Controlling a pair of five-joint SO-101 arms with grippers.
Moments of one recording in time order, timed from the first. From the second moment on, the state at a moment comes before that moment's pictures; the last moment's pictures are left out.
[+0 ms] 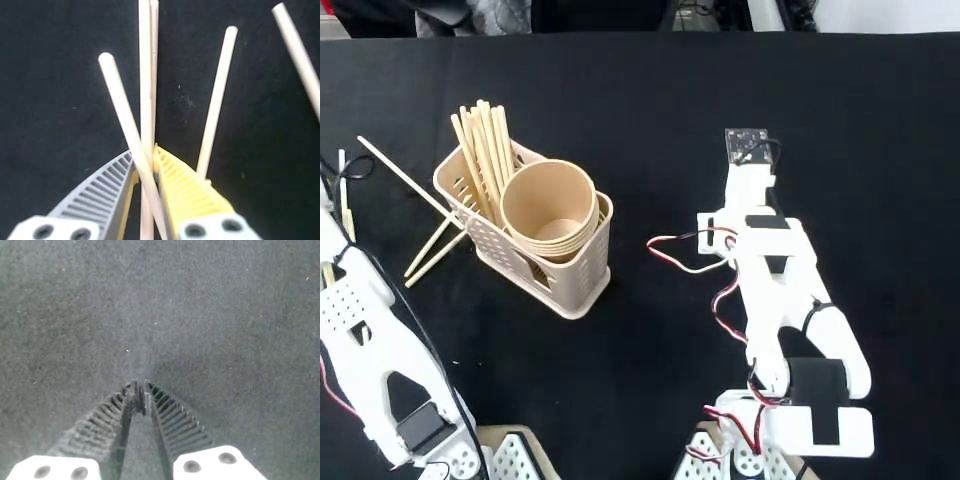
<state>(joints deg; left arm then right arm) -44.7 77.3 -93.4 85.8 -16.6 0.8 -7.4 46.4 35.4 0.8</state>
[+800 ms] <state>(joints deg) -46.3 39.3 -93.4 101.0 -10.2 0.8 -7.4 46.4 35.4 0.8</state>
